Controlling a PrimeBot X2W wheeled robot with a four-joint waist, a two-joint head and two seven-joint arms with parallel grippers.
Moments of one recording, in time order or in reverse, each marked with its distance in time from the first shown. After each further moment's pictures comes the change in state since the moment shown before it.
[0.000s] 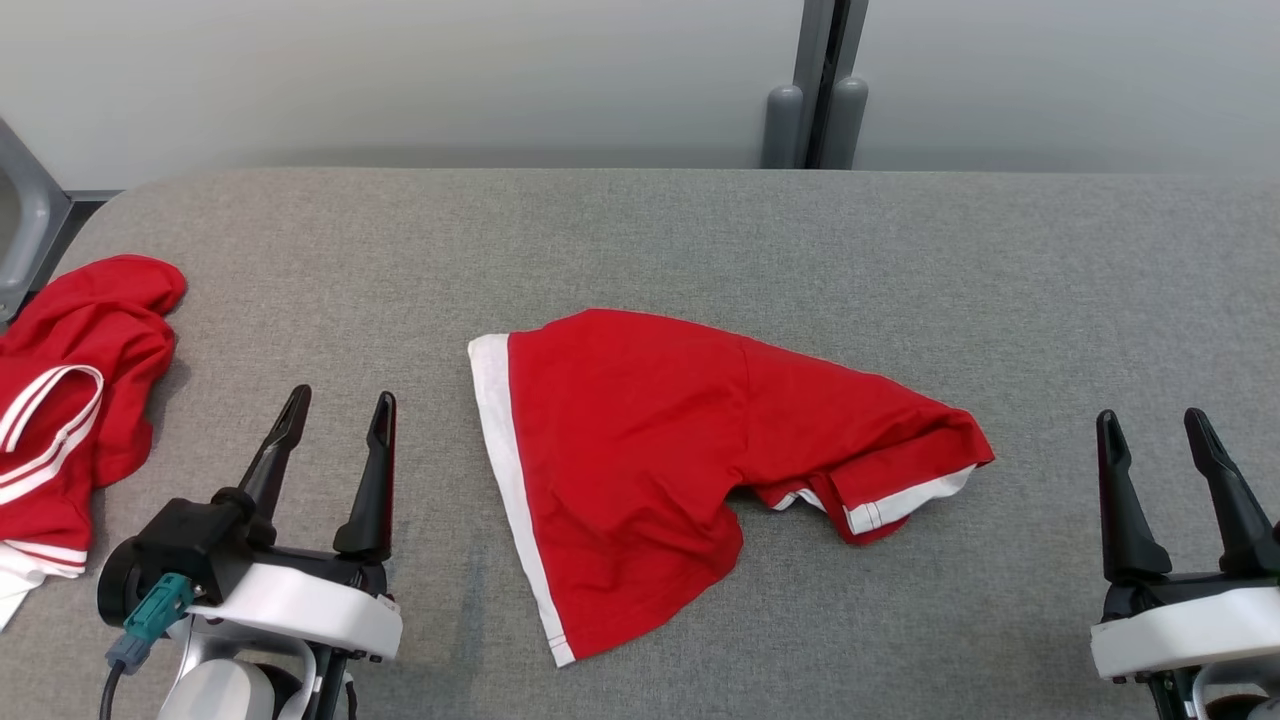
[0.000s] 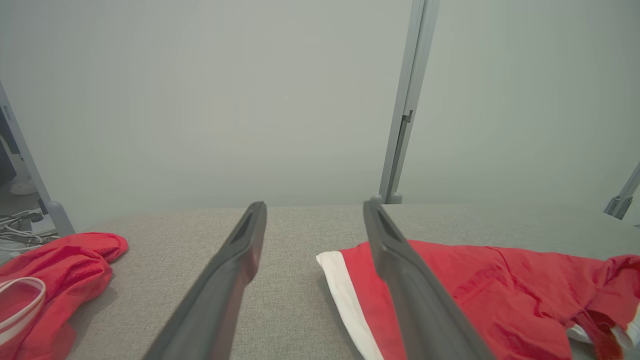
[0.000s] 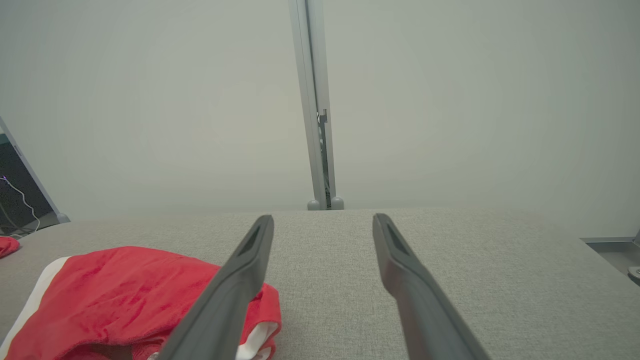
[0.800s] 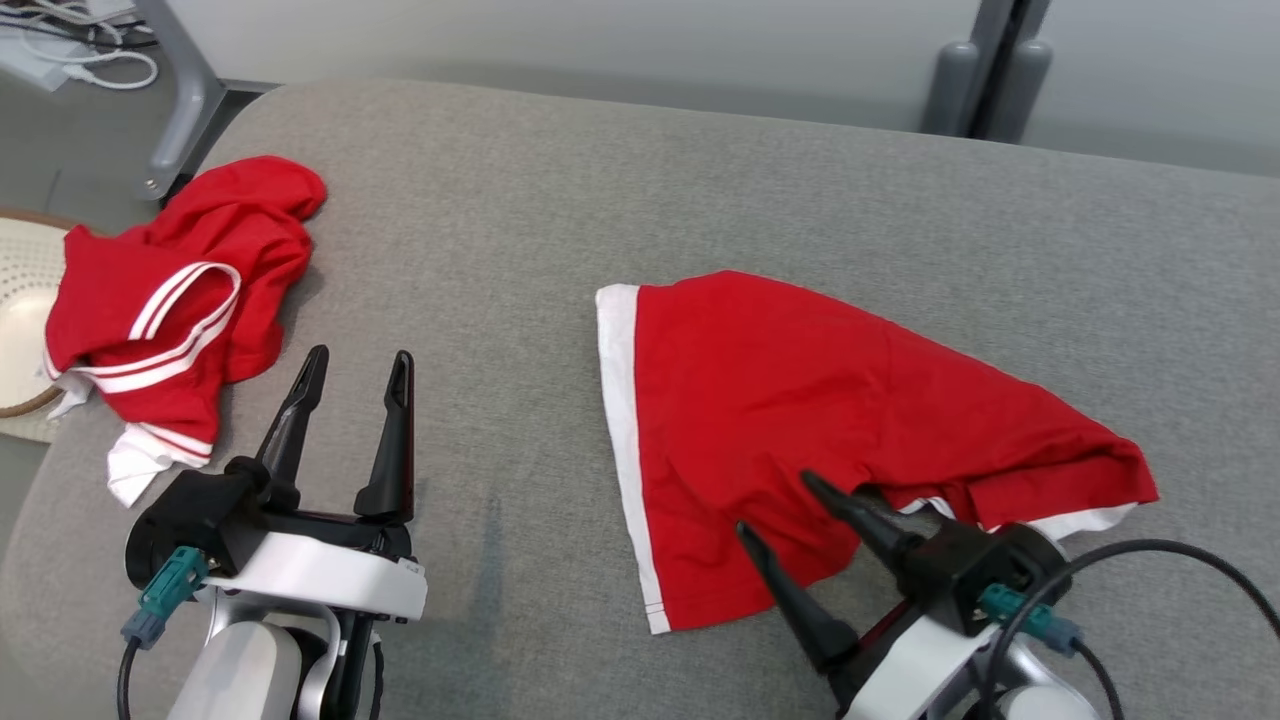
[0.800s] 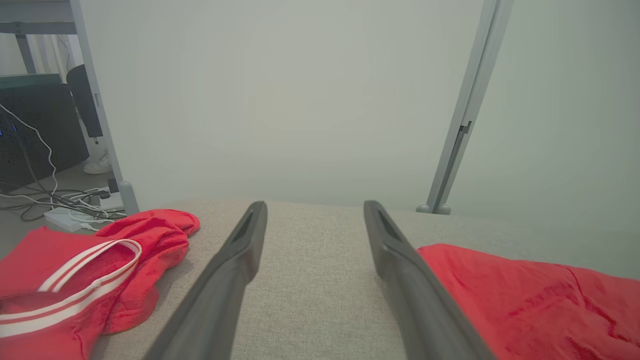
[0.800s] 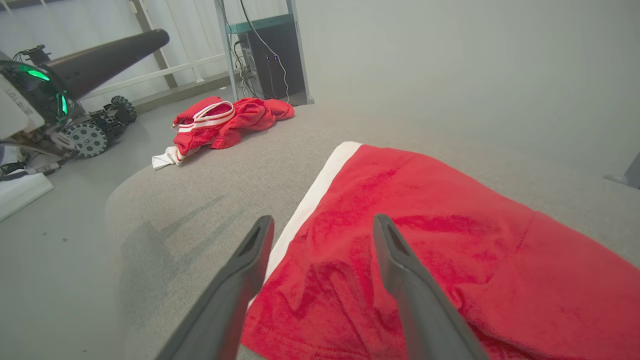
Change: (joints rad) left arm -0.069 -0.037 -0.015 0.038 -0.021 0.002 -0.051; right arm -0.165 -0.137 0.594 0.072 0.056 0.000 0.080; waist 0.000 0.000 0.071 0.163
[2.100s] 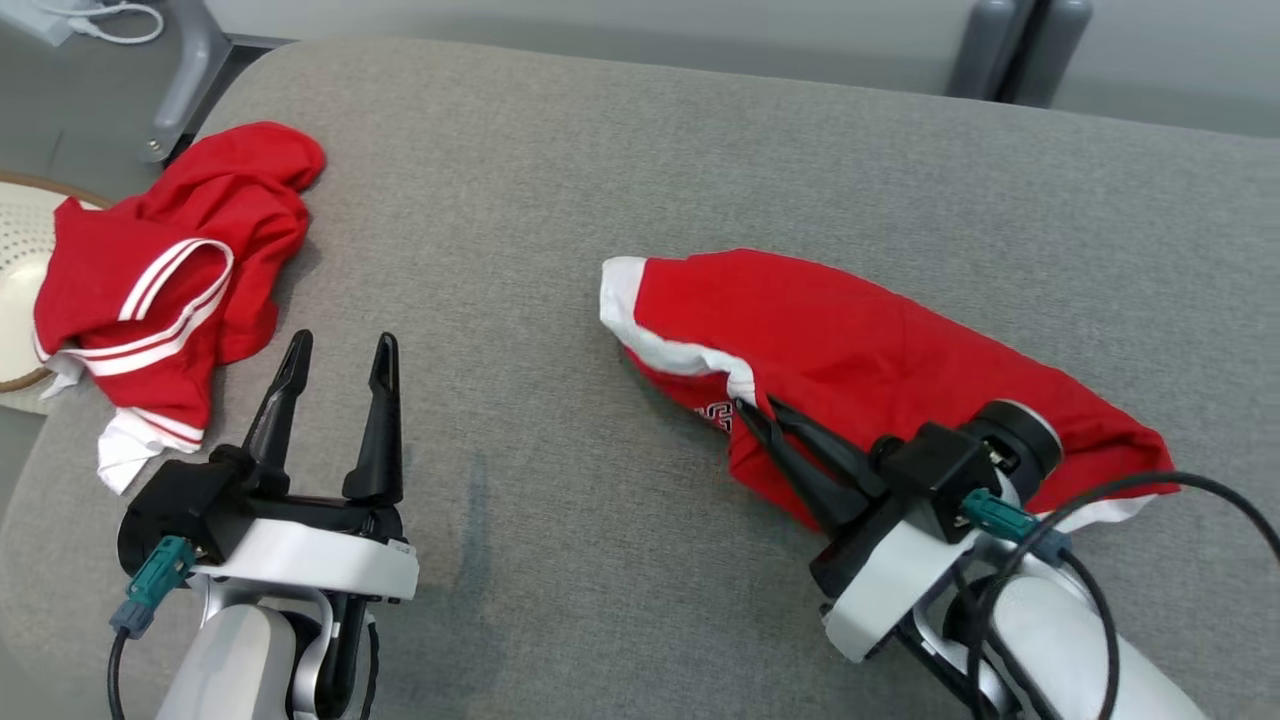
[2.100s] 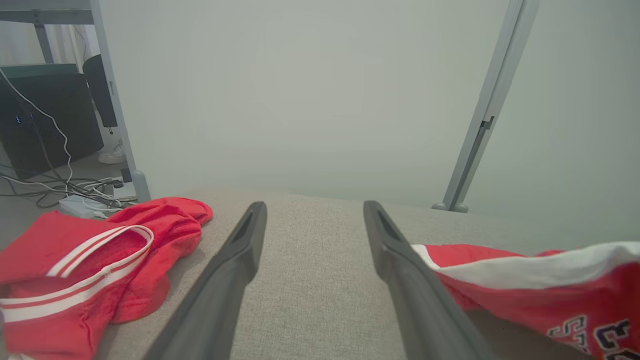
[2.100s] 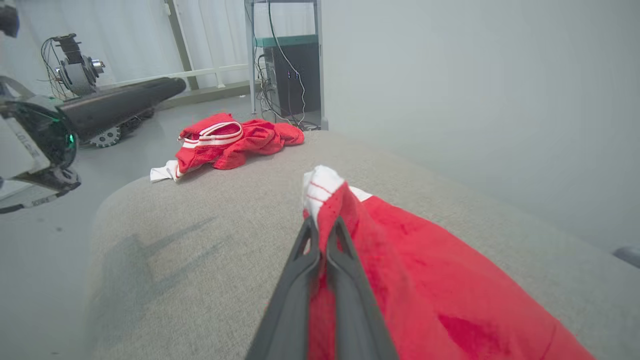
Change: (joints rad) left arm -0.033 -0.034 0.032 0.060 0.007 -0.026 -0.042; right arm -0.222 -0.027 0.129 0.101 0.012 0.000 -0.013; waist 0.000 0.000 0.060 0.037
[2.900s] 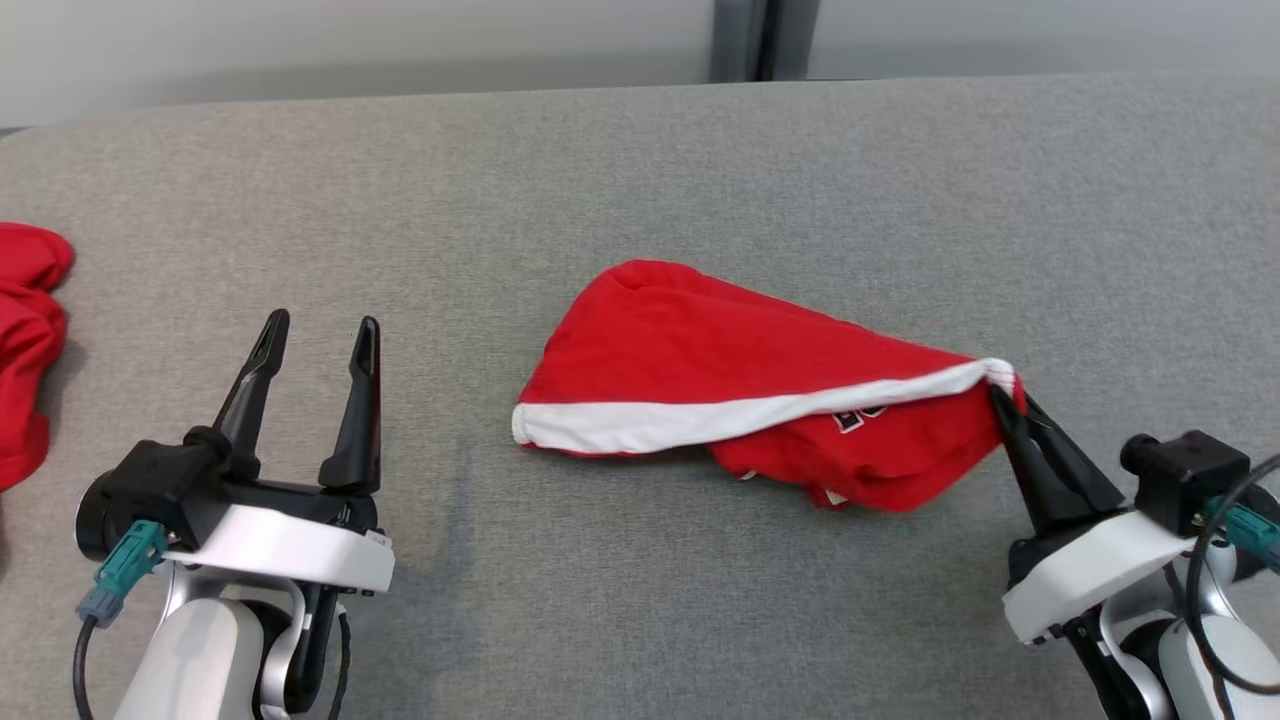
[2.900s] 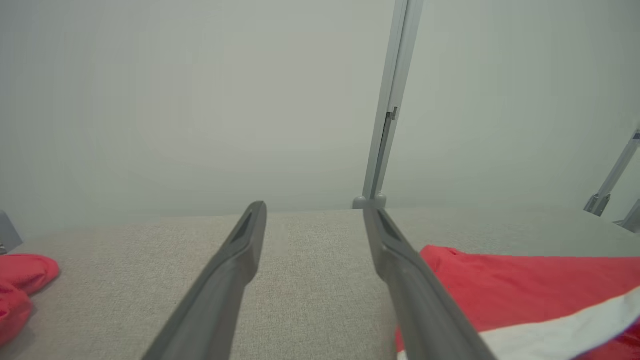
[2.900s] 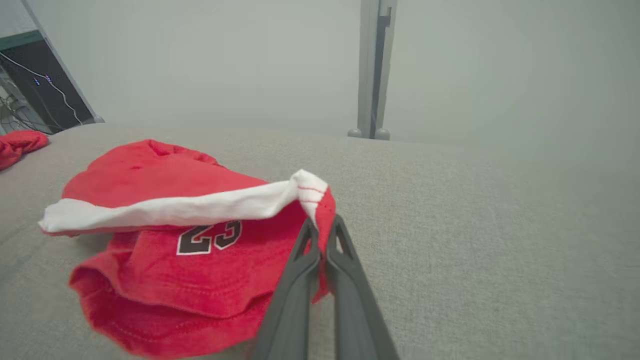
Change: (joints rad) left arm 0.010 0.067 -0.003 -0.102 0.010 0.026 0.075; right arm 0.224 0.031 -0.456 -0.072 -0.015 0.000 0.040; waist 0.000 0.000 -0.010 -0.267
